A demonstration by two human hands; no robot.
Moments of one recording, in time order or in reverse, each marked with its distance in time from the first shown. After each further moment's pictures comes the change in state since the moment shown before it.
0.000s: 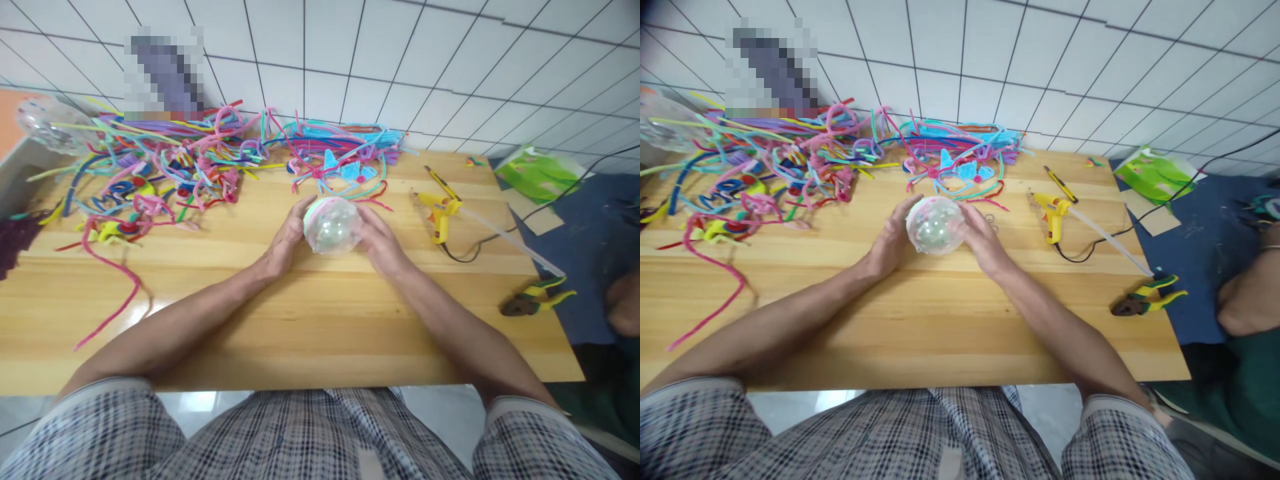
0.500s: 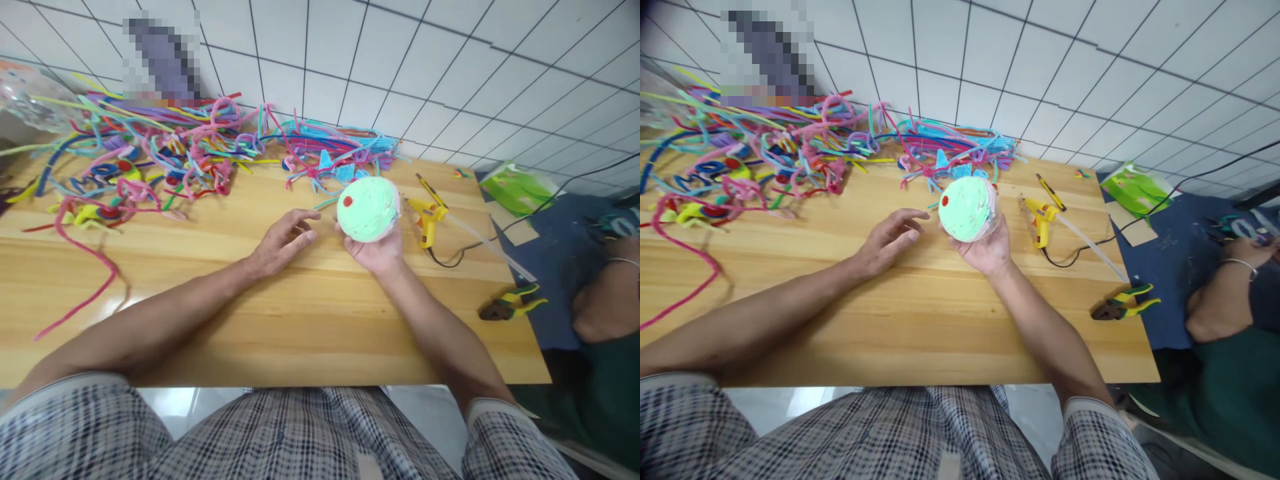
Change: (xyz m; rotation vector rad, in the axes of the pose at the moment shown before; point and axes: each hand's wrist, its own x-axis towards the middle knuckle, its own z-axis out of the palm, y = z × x) left_hand -0.006 0.011 0.002 0.197 -0.029 0.070; right_hand 0.012 0.020 -0.036 0.666 -0.169 0.212
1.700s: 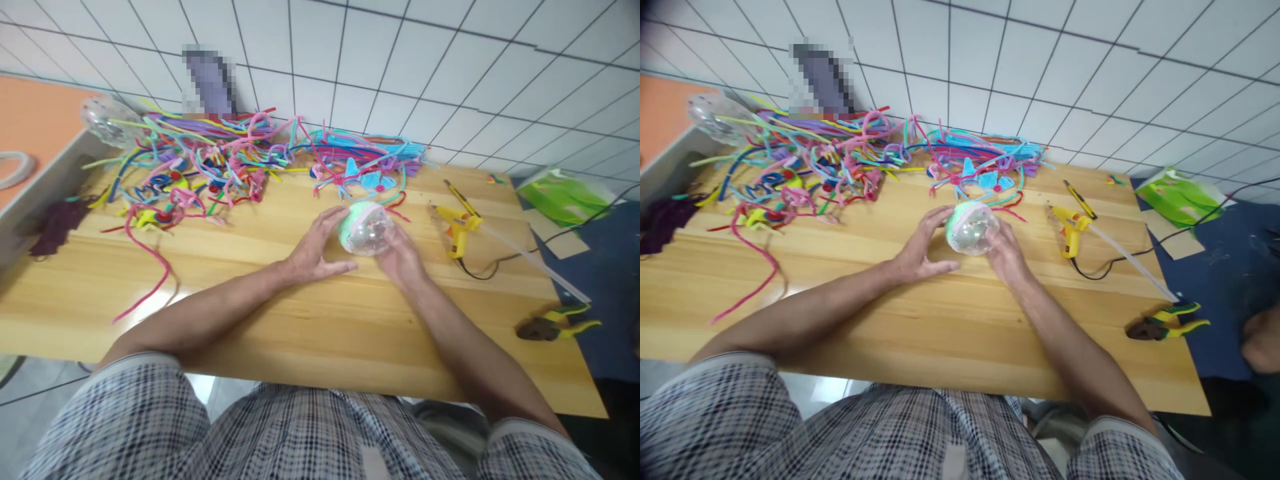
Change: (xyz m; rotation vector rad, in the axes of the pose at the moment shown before) left_hand 0.004 -0.008 0.006 0.209 -0.001 0.311; right_hand -0.010 0.018 0.025 -0.476 0.269 -0.248
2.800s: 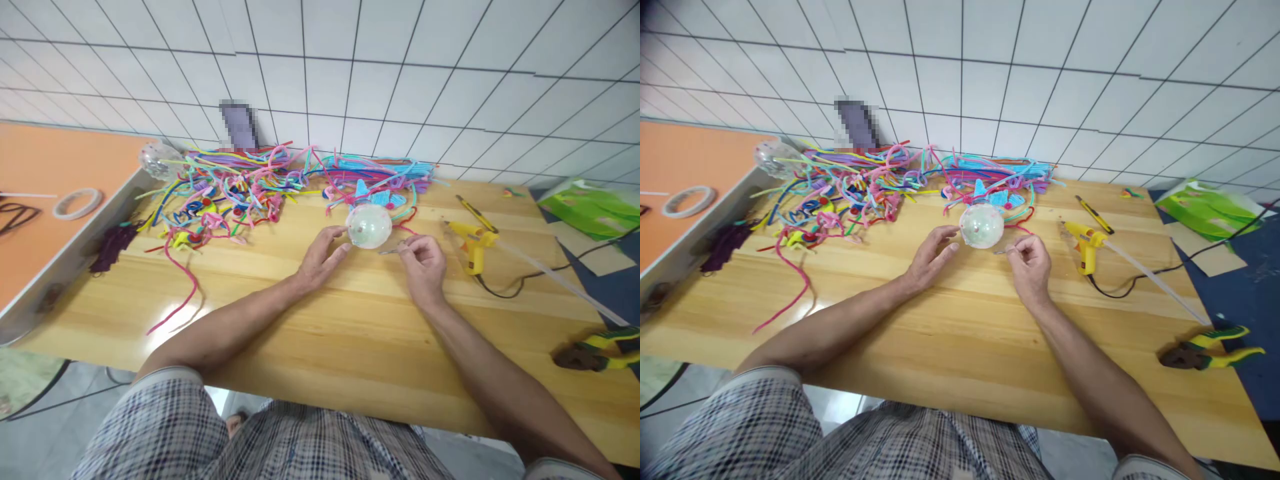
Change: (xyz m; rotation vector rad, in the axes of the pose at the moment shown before) left_hand -0.002 -0.010 -0.005 -0.034 0.092 -0.355; right_hand 0.011 0.008 -0.011 -0.446 0.364 -0.517
